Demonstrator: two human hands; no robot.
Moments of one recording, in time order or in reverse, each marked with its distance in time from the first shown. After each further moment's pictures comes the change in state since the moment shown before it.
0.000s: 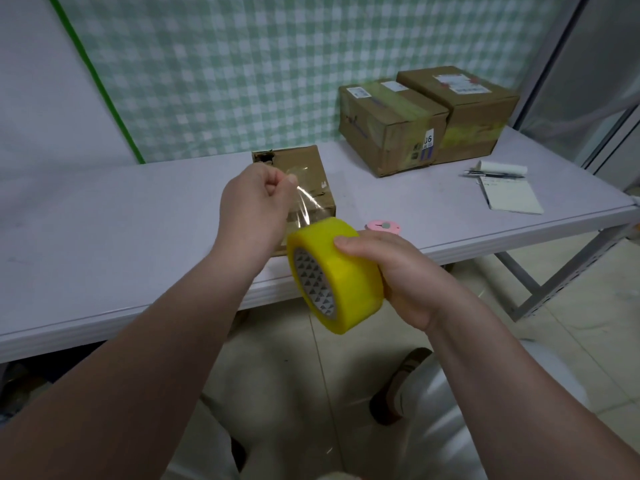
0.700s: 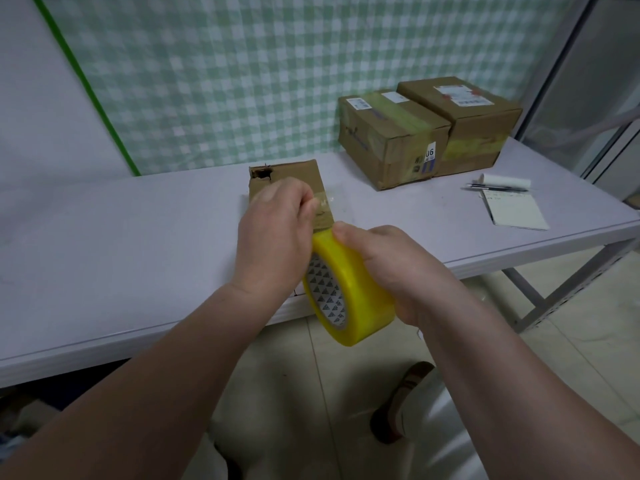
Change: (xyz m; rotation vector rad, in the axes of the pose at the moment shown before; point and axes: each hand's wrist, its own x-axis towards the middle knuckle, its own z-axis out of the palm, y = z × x) left_hand 0.004 -0.009 0.021 0.316 0.100 0.494; right_hand 0.026 -0.029 0.005 -0.225 0.261 0.111
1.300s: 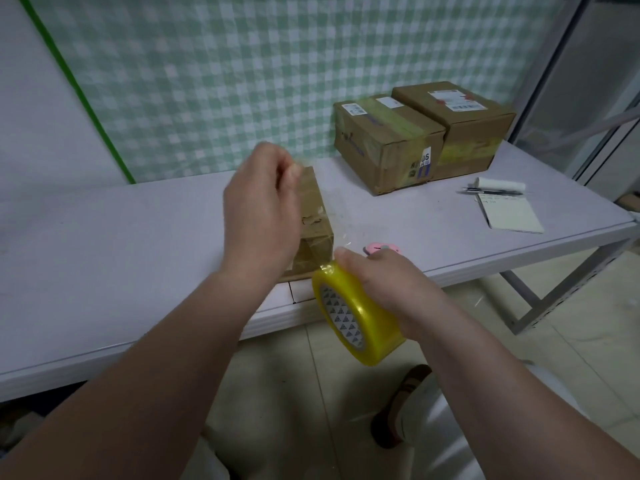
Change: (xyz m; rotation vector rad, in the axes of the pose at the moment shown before) left_hand 0.028 0.003 -0.009 -0.198 0.105 -0.098; right_hand 0.005 0.010 0.000 -0.171 0.079 0.122
